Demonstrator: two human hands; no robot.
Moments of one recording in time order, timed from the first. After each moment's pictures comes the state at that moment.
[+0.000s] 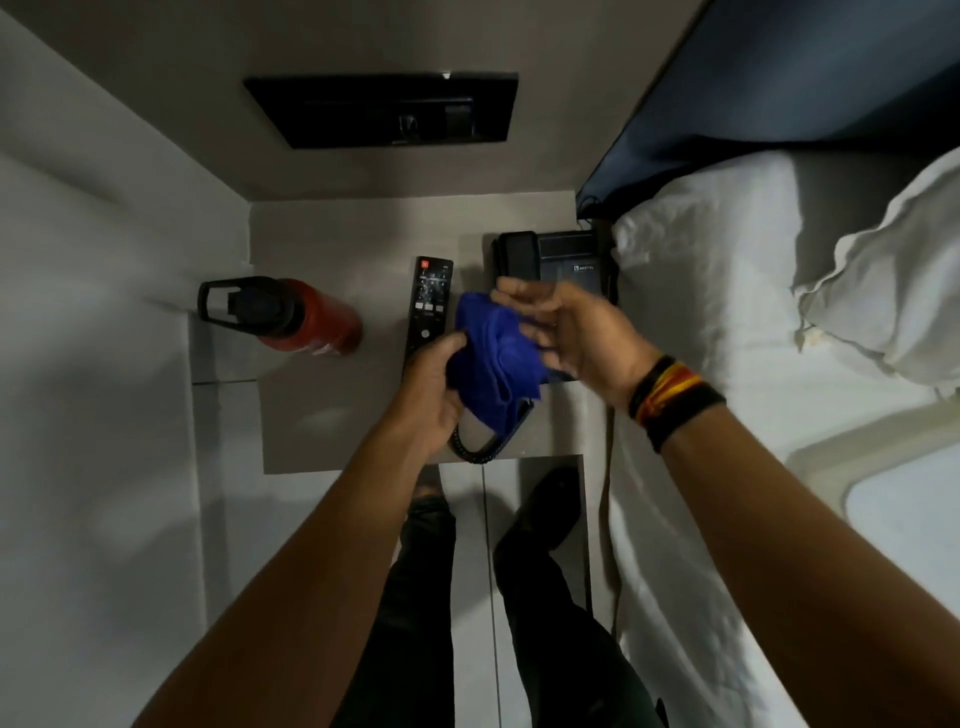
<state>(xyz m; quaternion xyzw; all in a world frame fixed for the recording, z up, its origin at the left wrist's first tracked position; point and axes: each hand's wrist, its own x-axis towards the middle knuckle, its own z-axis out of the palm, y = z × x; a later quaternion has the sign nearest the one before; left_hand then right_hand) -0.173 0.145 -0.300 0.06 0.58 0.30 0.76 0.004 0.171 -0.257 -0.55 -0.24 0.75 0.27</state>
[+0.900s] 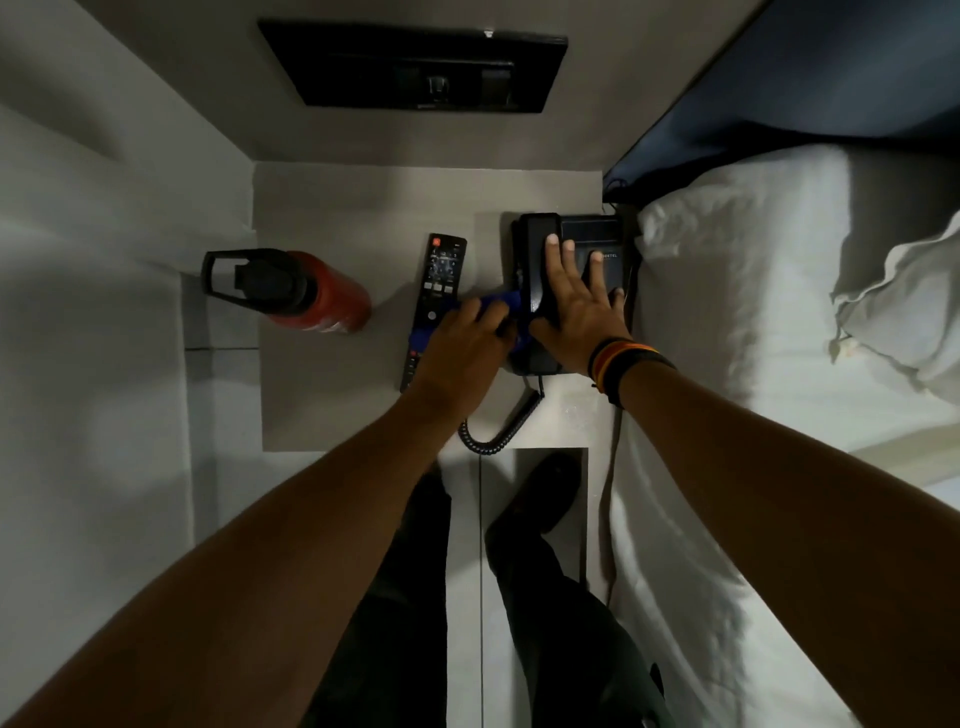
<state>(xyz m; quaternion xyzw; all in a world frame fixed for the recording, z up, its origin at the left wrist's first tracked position) -0.178 0.155 -0.369 0.87 0.46 -0.02 0.17 0.003 0.187 -0.350 -0.69 -0.61 0.38 -0.09</state>
